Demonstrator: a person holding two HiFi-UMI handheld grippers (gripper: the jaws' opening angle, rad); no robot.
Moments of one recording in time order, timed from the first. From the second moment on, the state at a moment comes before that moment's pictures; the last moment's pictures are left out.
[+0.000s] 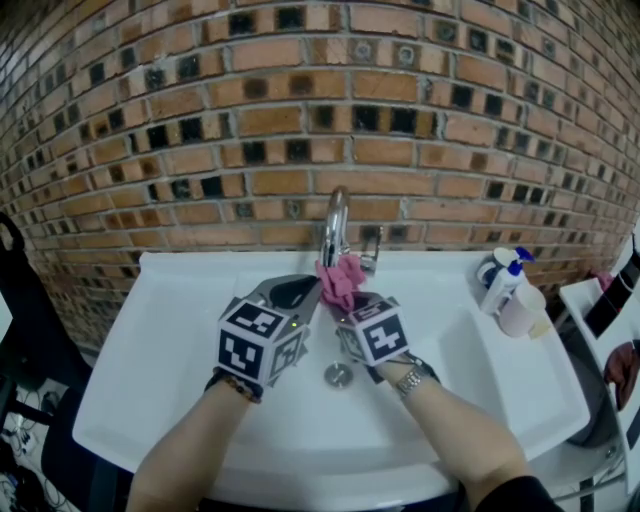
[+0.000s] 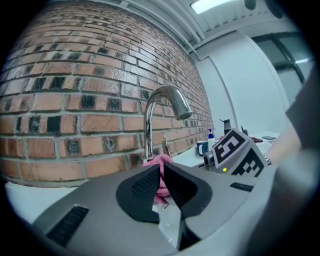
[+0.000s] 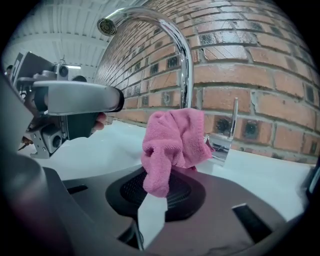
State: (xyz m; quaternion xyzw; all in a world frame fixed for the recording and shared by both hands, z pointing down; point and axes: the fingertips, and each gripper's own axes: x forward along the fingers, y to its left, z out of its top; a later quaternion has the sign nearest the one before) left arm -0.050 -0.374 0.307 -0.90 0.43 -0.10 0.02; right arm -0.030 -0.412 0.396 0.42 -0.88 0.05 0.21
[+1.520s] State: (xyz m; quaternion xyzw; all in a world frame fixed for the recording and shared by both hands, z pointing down) left arm -0.040 -0.368 0.329 -0.93 0.34 -0.06 -0.14; right arm -0.057 -0.350 0.358 0.35 -0.89 -0.15 0.23
